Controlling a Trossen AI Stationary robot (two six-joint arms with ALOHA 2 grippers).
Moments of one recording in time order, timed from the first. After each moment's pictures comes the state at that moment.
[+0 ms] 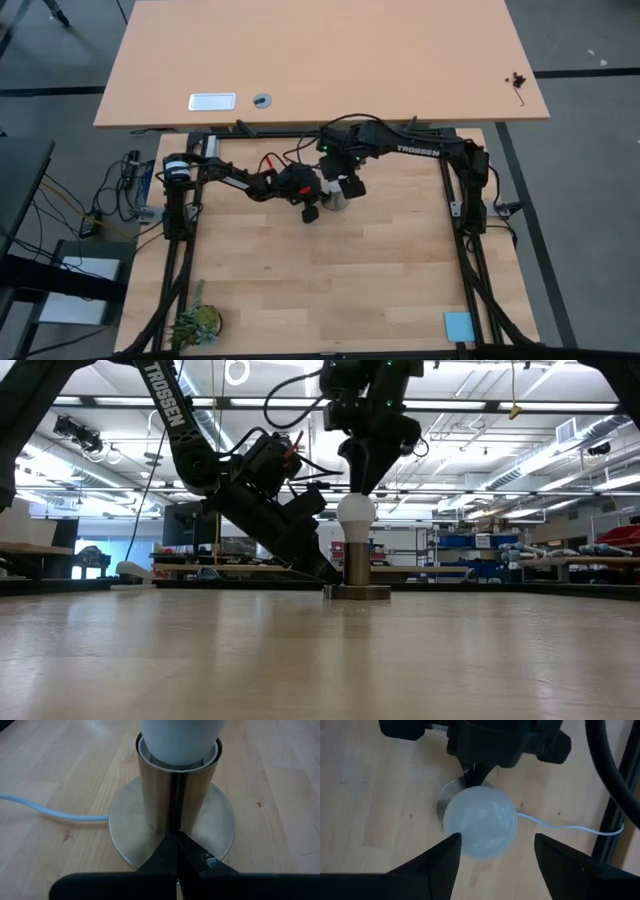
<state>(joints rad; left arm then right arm) 0.29 1.93 0.85 0.49 0.12 0.08 -0.27 1.93 1.82 -1.16 0.01 -0.54</state>
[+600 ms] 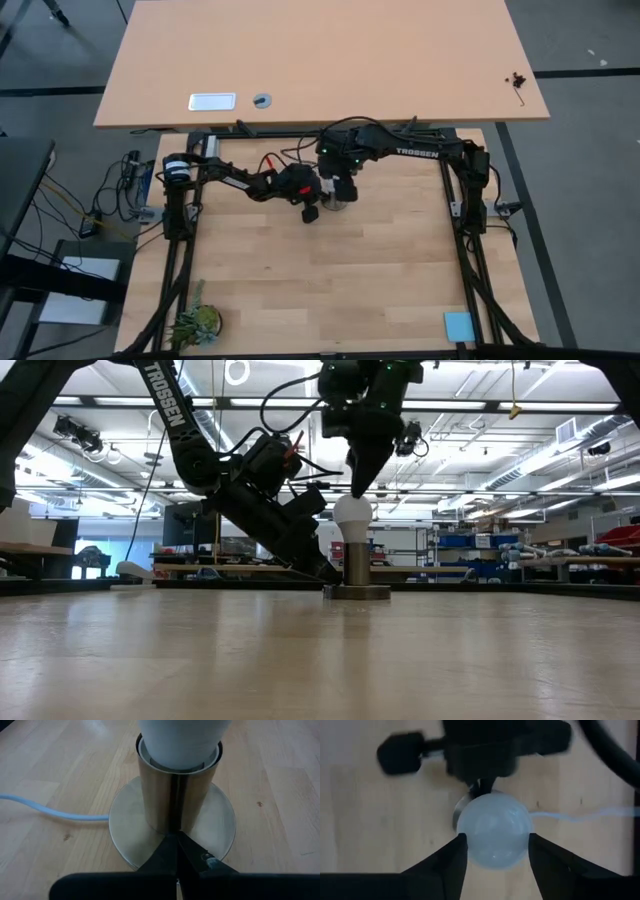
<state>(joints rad) 0.29 1.93 0.85 0.48 0.12 0.08 -0.27 1.93 1.78 -1.10 -0.04 -0.26</state>
